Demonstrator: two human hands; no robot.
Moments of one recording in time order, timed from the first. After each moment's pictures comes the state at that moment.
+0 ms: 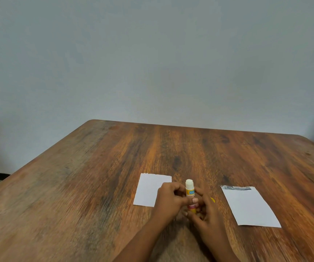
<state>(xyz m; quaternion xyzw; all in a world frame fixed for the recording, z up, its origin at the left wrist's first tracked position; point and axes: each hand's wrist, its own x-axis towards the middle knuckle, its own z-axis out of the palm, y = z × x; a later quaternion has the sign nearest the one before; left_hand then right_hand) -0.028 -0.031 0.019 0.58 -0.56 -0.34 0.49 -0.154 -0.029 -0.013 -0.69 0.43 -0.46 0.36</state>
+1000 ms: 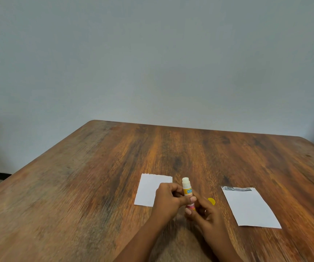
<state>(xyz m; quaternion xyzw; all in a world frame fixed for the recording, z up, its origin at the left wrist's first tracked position) -0.025 -0.025 0.023 0.56 -0.53 -0.37 0.52 -0.156 -0.030 -0.014 -0.67 0.39 -0.47 0.43</state>
